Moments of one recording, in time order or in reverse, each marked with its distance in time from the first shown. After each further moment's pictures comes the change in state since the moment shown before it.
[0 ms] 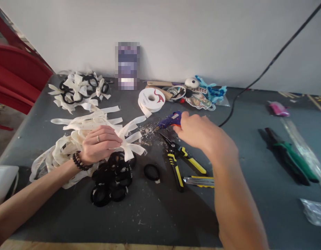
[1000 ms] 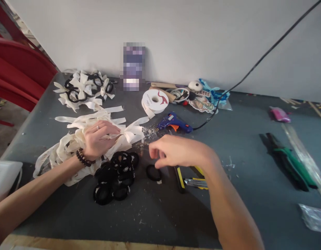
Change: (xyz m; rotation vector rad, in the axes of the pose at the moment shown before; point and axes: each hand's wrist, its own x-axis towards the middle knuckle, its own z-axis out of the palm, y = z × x) left_hand -0.001 -0.002 0.001 0.123 0.130 -0.280; right_hand -0.026 -0.034 -0.004 0.331 -0.318 -0.747
